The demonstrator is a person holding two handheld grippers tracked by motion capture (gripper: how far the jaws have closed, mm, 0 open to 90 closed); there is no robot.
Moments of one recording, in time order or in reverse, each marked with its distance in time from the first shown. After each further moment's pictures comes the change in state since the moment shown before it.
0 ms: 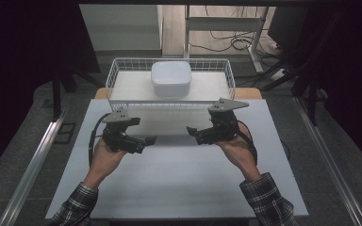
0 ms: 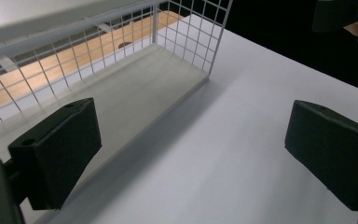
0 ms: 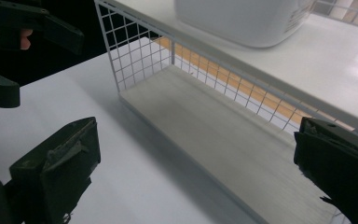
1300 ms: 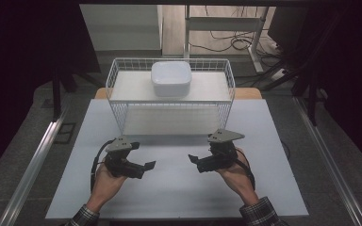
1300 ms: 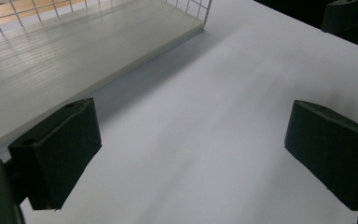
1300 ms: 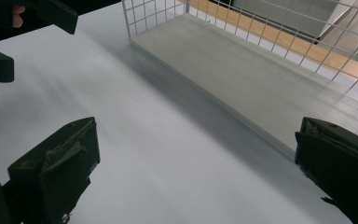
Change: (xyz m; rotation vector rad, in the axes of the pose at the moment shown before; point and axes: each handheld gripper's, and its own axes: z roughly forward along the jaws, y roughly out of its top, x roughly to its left) left arm -0.019 -0.073 0.010 0.052 0.007 -0.027; right arm 0.023 -0.077 0.007 0.066 0.013 -0.007
